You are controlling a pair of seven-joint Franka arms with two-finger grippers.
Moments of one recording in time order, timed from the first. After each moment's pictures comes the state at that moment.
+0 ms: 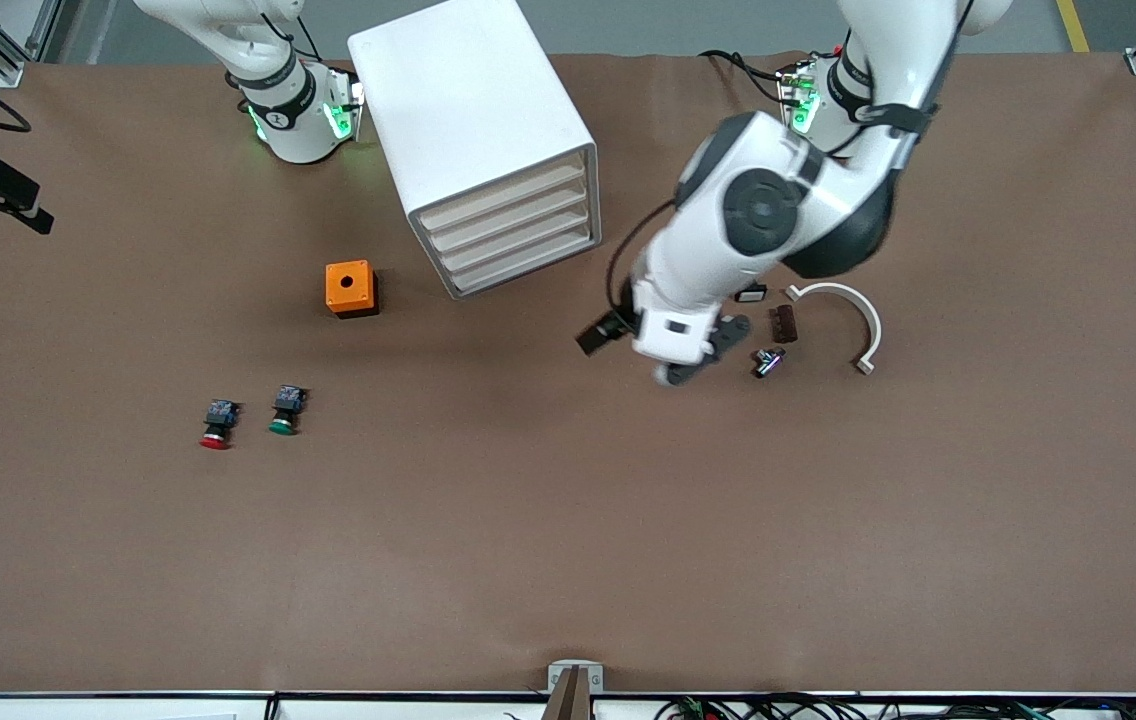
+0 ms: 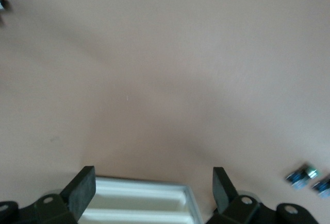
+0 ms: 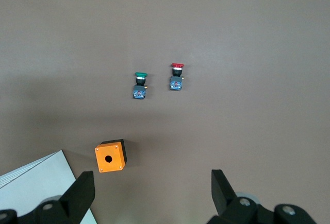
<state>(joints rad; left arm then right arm) -0.54 0.43 -0.04 -1.48 -0.32 1.98 -1.14 -0.06 -0.15 -0.05 -1.69 0.04 1.56 -0.09</state>
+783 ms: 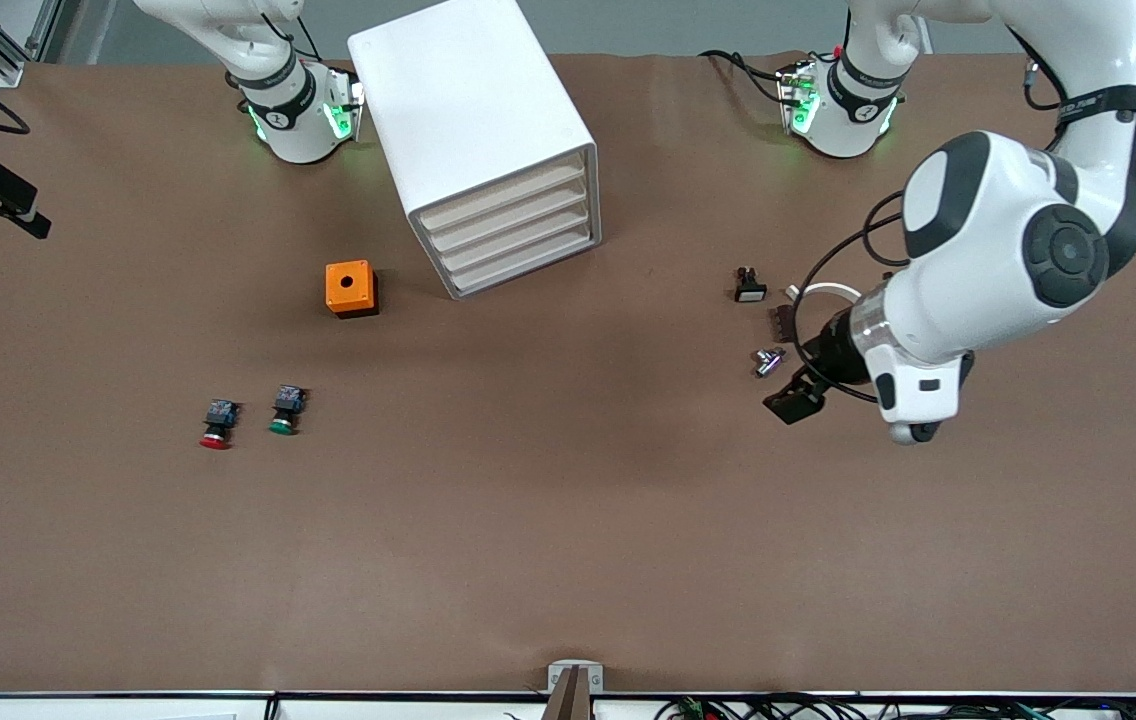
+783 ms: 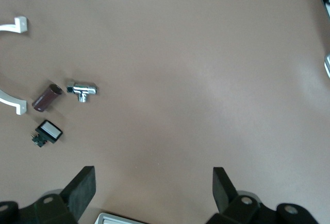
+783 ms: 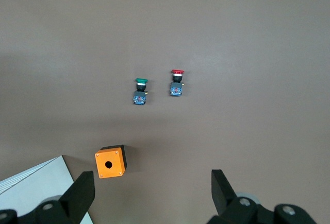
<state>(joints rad) -0.27 0.34 -0.04 -1.49 -0.25 1.85 -1.14 -0.06 -0.15 -0.05 -1.69 0.04 1.58 -0.09</state>
